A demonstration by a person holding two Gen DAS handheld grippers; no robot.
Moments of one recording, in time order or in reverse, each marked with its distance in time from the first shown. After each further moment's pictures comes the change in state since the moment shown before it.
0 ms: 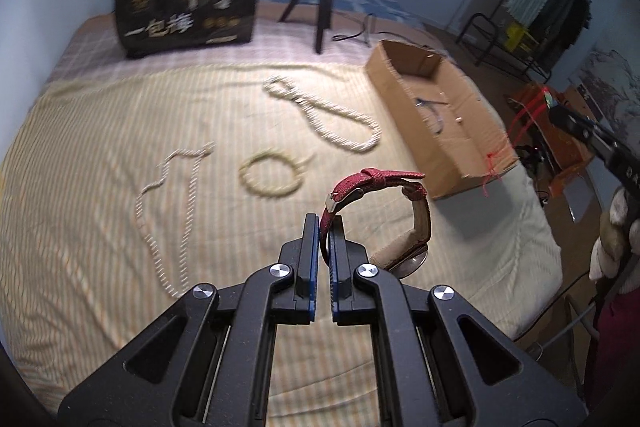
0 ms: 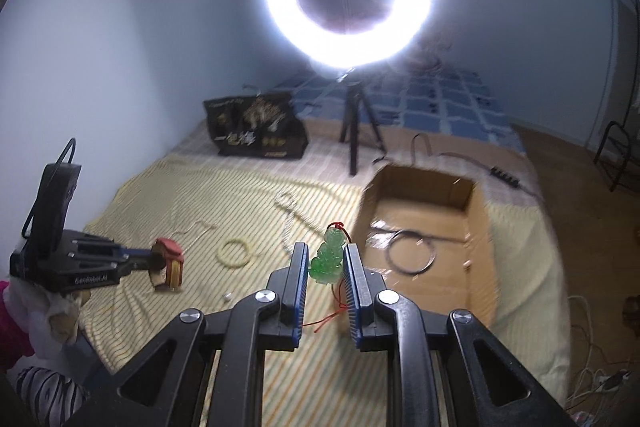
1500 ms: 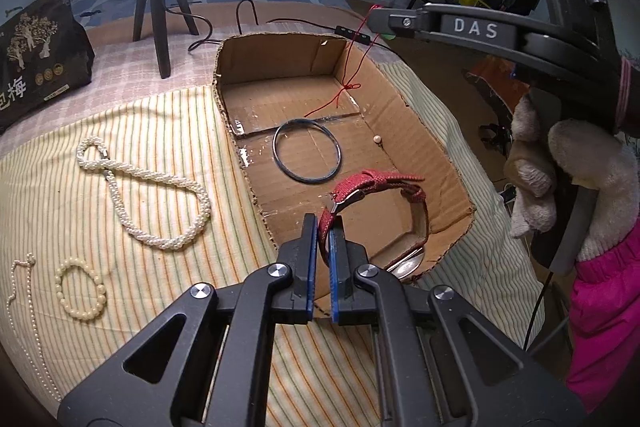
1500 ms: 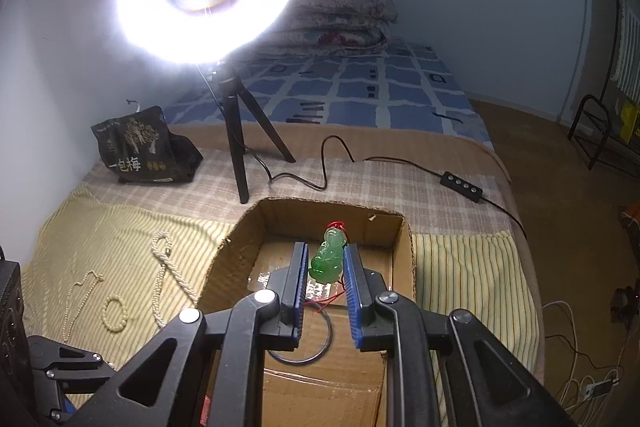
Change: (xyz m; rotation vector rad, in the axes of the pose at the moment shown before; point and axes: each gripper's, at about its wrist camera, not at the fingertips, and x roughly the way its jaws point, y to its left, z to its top) left arm 0.128 -0.141 0.070 0.127 0.055 -0.129; right arm 0.122 -0.133 0.057 0.094 0.076 -0.118
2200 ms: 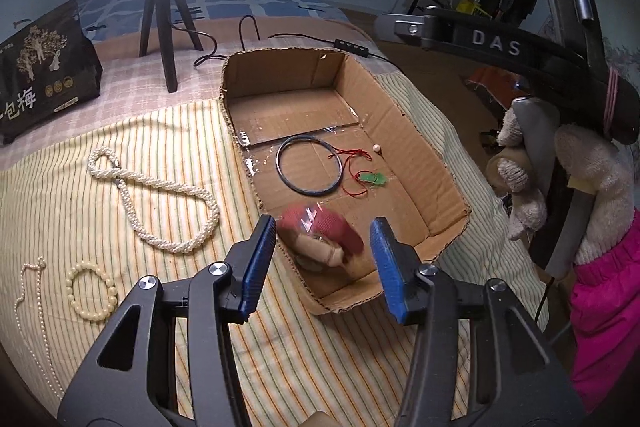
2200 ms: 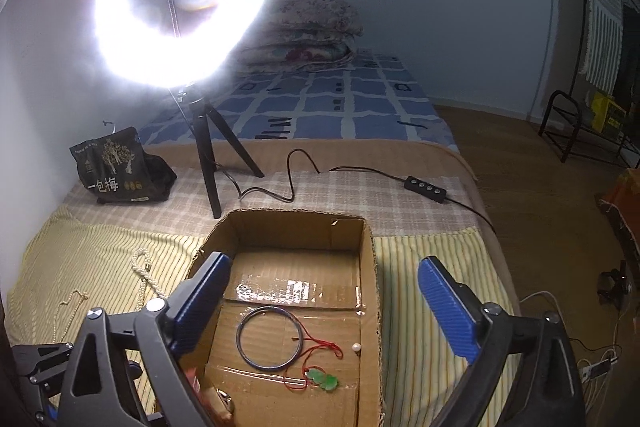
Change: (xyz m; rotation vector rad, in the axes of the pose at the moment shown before) left arm -0.017 0.002 -0.005 0.020 -0.047 0.018; right arm -0.021 -0.011 -0.006 0.060 -0.067 -0.107
